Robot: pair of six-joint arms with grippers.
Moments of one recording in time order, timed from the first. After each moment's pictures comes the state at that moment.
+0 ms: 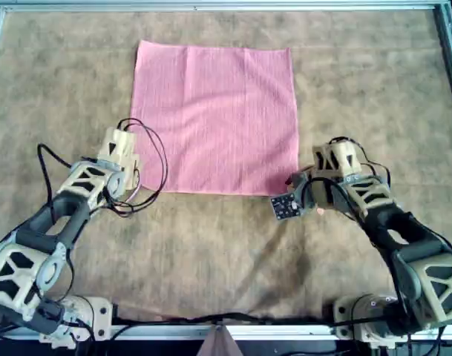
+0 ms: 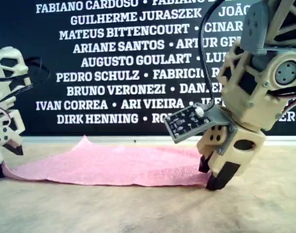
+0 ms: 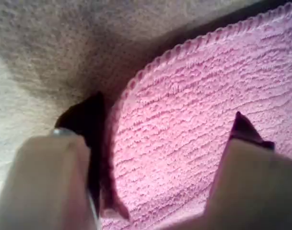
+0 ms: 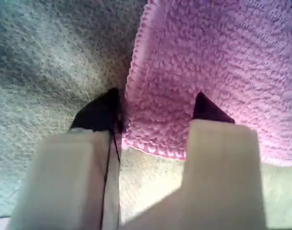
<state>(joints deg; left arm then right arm) -18.0 81.9 106.1 34.0 -4.5 -3.9 17.9 82.4 113.6 33.1 -12.8 -2.5</state>
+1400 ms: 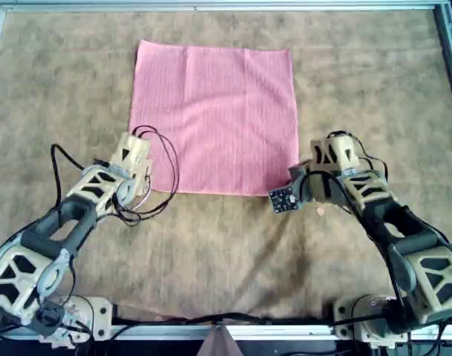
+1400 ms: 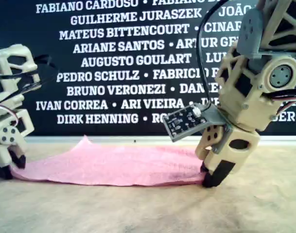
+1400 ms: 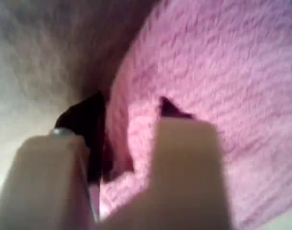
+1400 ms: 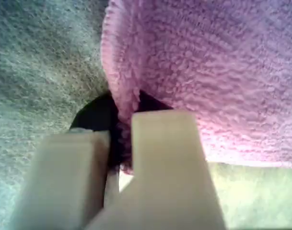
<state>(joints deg) -24.1 84.5 107.0 34.2 -4.0 -4.7 17.8 78.3 108.8 33.1 -13.6 -2.1</state>
